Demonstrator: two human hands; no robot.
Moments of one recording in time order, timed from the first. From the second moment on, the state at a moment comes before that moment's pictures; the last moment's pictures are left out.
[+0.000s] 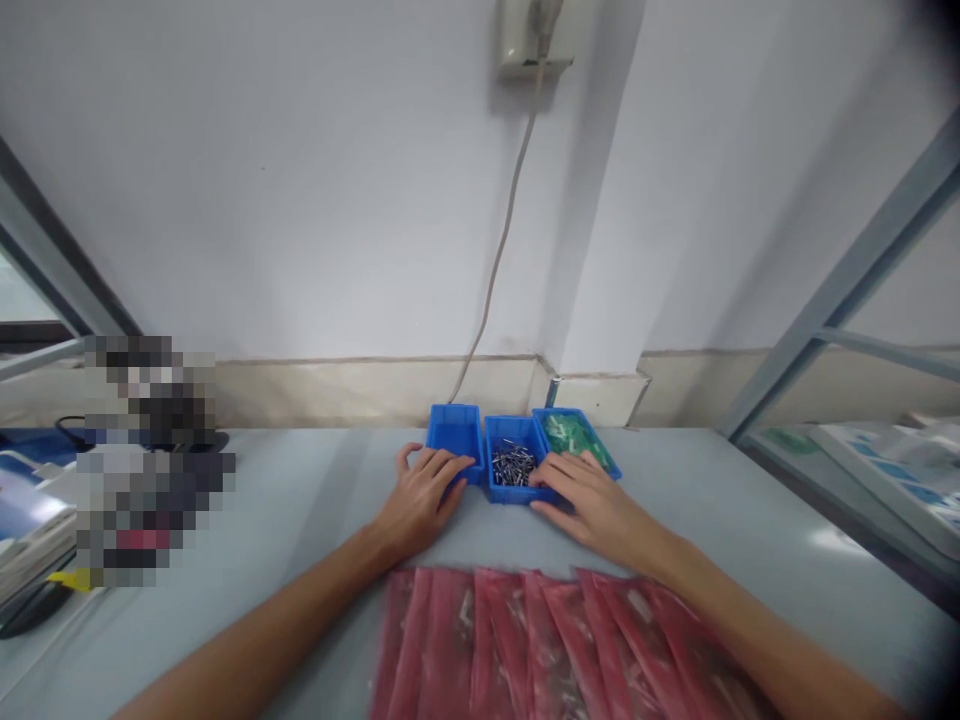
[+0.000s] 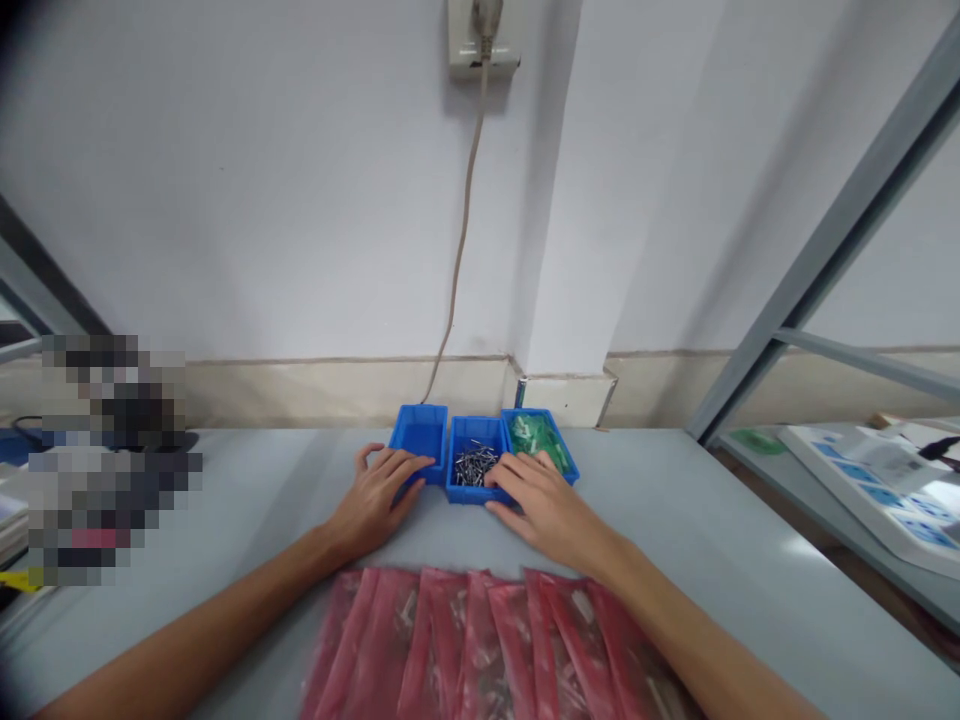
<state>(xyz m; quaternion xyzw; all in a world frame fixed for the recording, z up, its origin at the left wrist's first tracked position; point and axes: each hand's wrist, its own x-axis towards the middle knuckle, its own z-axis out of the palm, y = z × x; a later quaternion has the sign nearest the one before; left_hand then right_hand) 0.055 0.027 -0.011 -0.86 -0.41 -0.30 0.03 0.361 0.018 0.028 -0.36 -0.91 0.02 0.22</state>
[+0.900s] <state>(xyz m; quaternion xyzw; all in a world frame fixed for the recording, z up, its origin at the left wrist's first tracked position) 0.098 0.000 0.032 -0.89 -0.40 -0.20 -0.08 0.349 0.009 0.030 -0.38 -0.87 0.15 0.28</state>
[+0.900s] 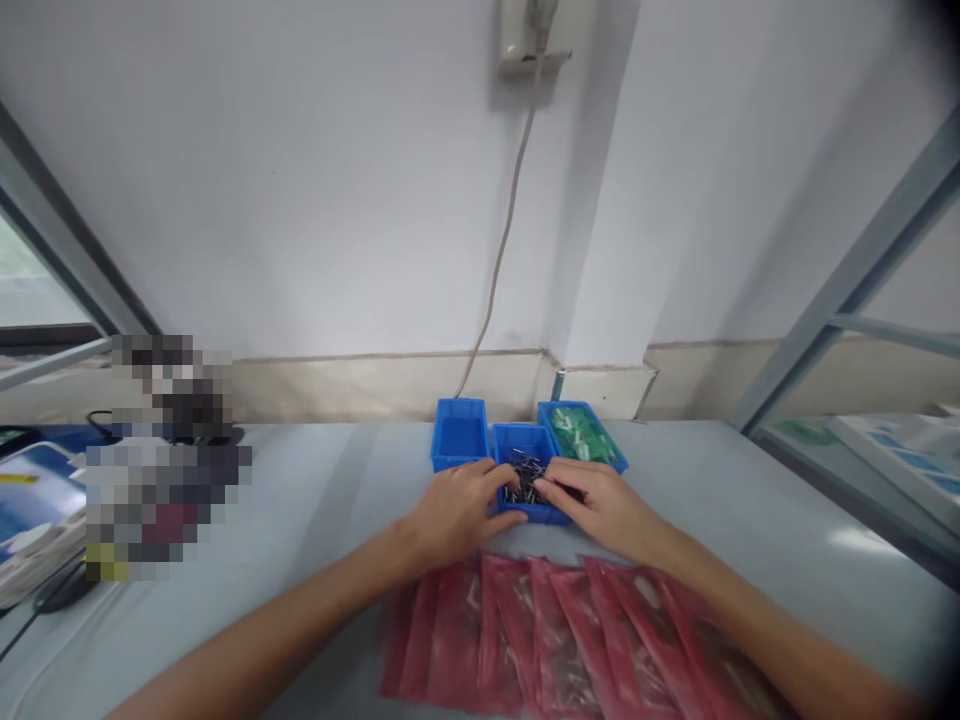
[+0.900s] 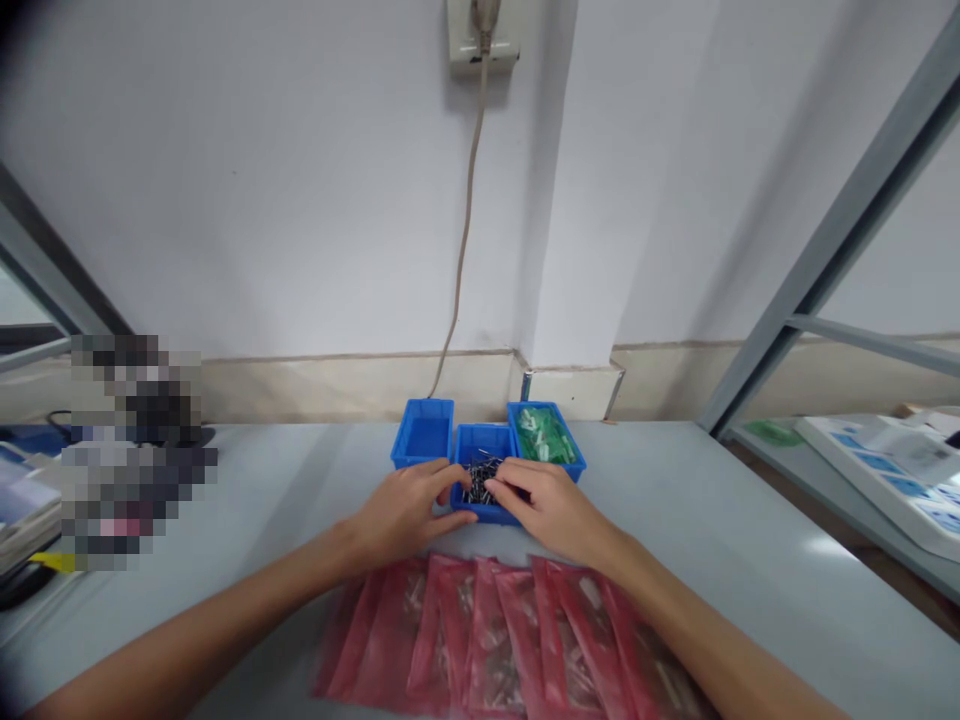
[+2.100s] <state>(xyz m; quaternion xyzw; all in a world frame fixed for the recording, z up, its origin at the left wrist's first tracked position) 0.094 -0.005 0.030 -0.85 -0.45 -0.26 -0.10 0.341 0.009 0.033 -0.49 -0.65 0.33 0.47</state>
